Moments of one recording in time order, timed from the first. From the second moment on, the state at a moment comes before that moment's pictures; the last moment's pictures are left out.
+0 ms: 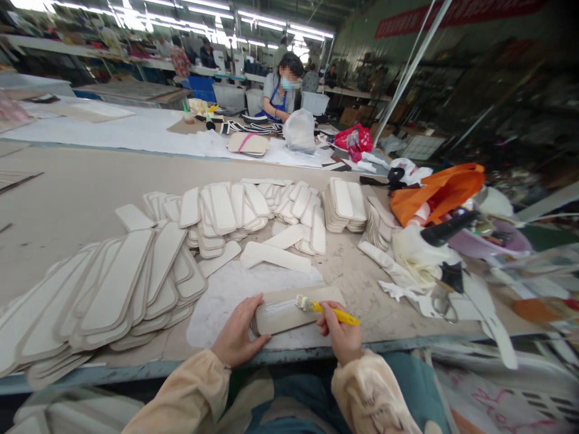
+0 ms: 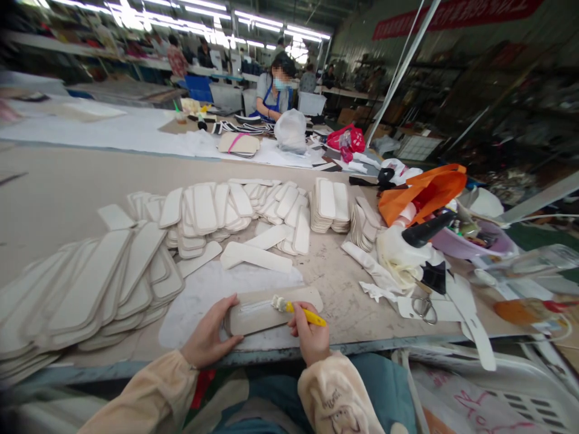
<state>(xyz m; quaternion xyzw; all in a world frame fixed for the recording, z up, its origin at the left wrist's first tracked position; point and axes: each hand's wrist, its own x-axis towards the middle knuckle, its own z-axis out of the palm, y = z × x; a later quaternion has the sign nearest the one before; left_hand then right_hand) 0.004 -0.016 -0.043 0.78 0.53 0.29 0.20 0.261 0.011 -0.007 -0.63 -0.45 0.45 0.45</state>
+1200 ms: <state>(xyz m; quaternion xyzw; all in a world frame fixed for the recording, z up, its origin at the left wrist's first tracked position) 0.006 -0.013 -0.043 0.80 0.52 0.27 0.14 0.316 0.021 0.007 -0.67 -0.44 0.42 0.42</state>
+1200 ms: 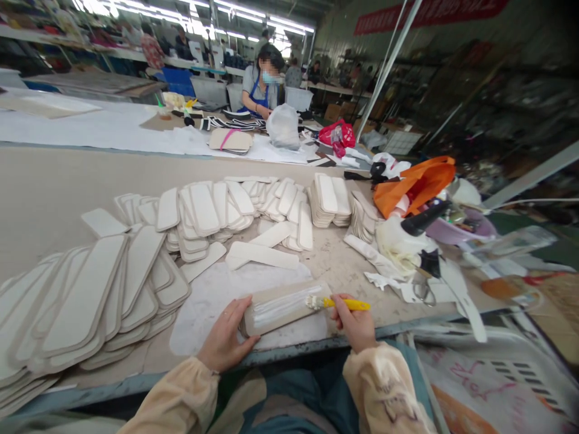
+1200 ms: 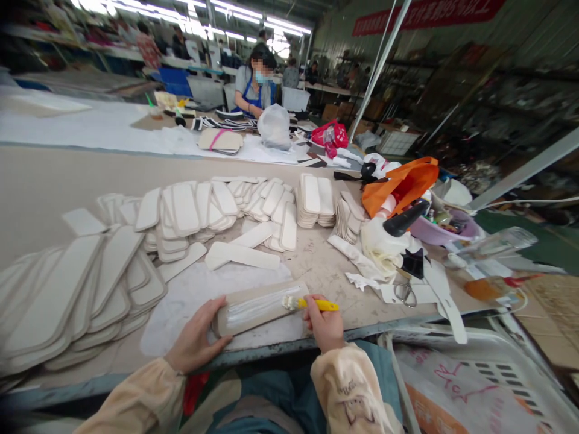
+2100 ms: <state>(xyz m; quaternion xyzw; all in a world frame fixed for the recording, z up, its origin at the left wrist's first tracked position) 0.004 -0.013 -0.049 0.79 0.52 0.27 0.16 0.224 -0.022 0.000 -0.49 -0.60 0.49 0.40</state>
